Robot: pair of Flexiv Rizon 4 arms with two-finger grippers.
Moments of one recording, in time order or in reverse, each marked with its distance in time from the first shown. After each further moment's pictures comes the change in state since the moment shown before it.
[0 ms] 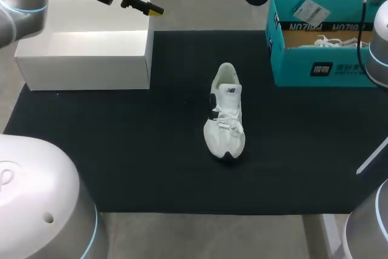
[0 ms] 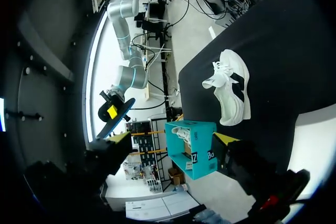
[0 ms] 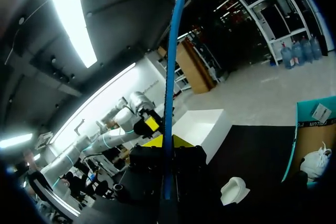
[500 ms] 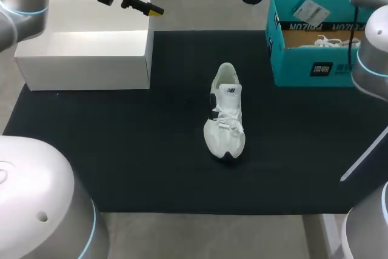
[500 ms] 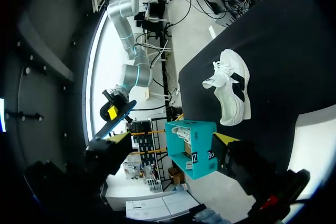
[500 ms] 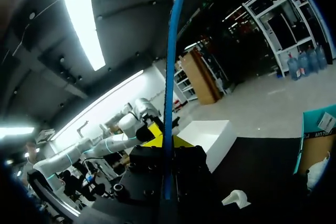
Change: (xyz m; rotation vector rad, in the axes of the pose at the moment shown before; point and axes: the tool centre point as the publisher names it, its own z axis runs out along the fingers) left arm 0.000 -0.001 0.001 -0.004 0.000 0.000; right arm 0.000 -0.002 0.013 -0.101 0.071 -0.071
